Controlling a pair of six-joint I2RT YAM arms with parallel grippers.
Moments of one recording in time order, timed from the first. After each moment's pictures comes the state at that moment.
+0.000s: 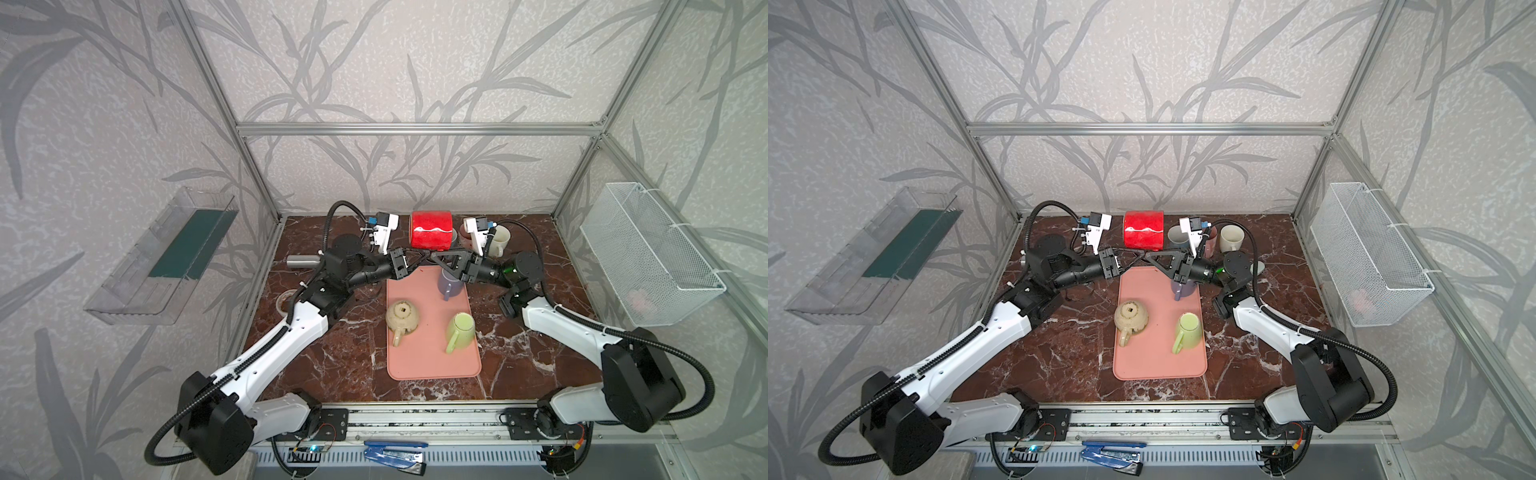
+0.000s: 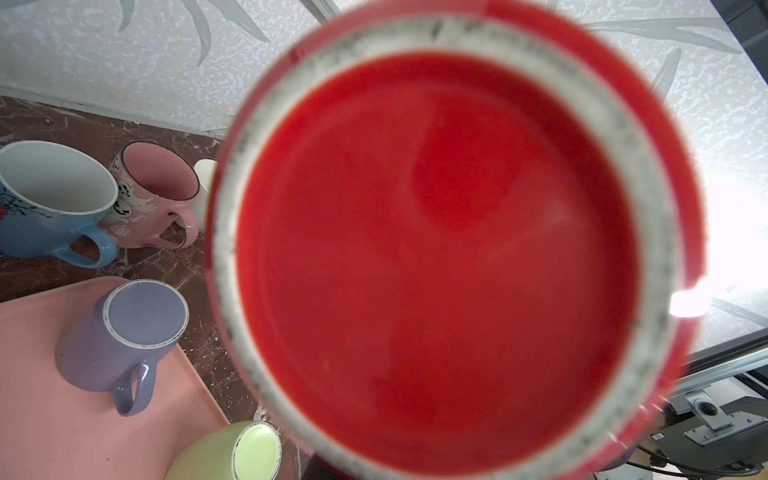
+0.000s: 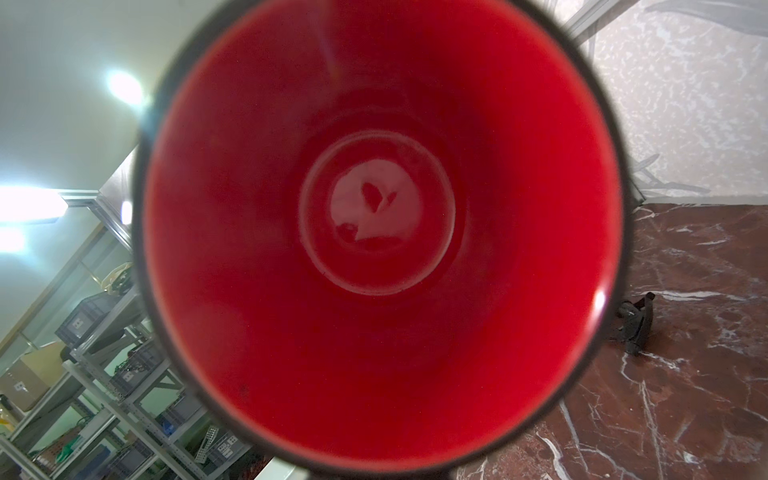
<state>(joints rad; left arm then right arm) -0.55 1.21 1.01 0.16 0.62 -0.87 0.47 1.42 0.81 1.04 -0.88 1.07</state>
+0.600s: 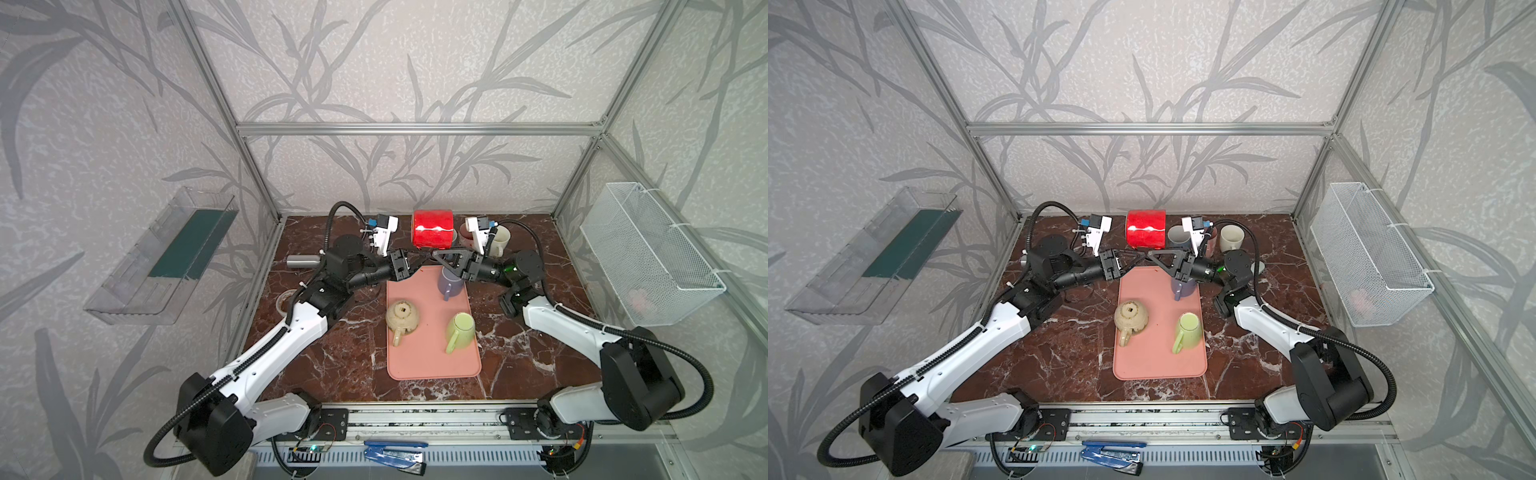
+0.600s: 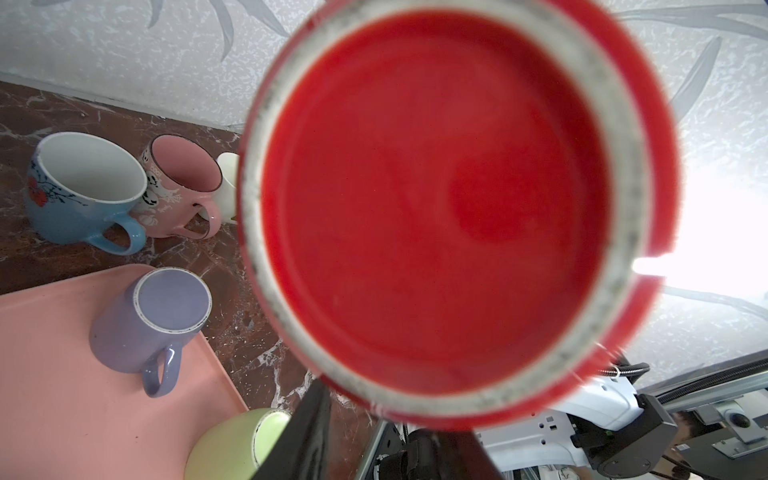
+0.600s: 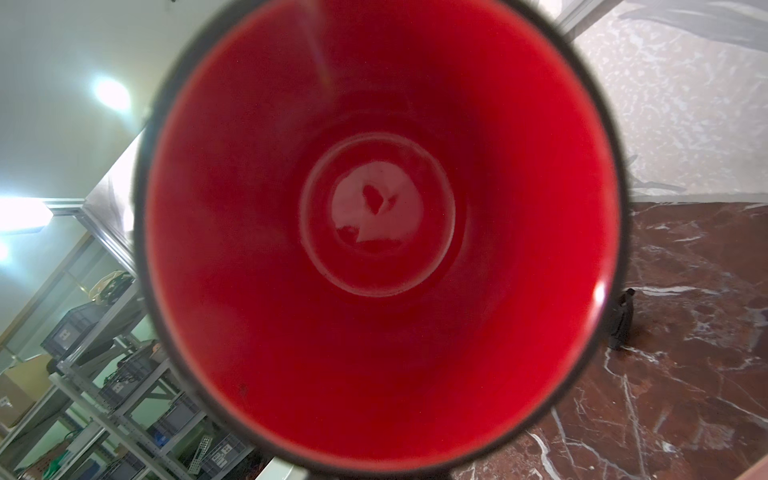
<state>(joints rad) -0.55 1.20 1.01 0.10 0.59 -0.82 0.45 1.42 0.80 1.00 -0.87 1.05</state>
